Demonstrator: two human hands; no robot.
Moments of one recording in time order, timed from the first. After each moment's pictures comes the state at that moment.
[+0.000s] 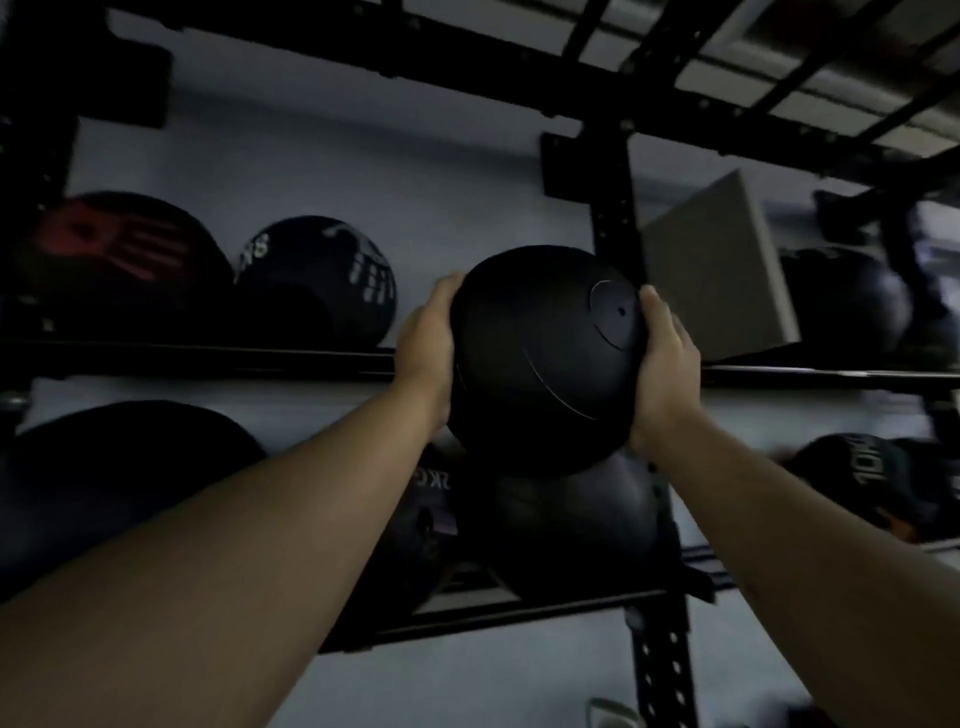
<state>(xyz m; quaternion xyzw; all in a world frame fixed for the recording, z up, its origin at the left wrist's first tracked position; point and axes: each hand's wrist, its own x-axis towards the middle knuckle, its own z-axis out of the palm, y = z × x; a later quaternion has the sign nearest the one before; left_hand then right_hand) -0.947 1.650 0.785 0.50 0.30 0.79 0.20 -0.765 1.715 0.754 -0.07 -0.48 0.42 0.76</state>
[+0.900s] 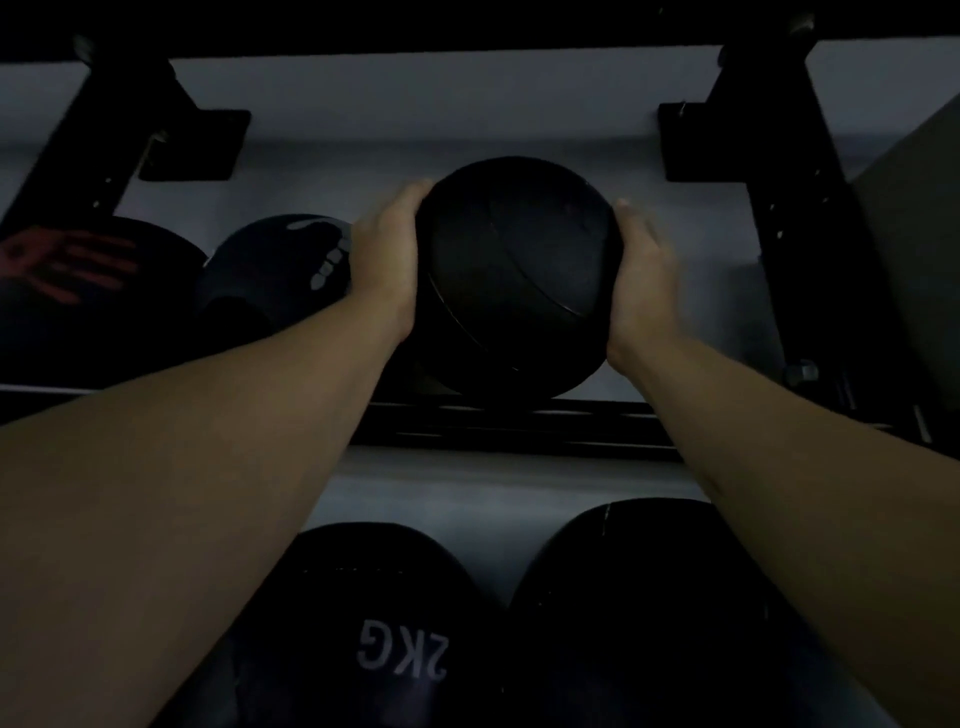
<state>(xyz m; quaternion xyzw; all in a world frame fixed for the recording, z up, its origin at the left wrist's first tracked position) -1.060 1.839 0.950 0.48 0.24 0.84 -0.10 -0.921 1.982 0.942 0.15 -0.56 0.43 0.69</state>
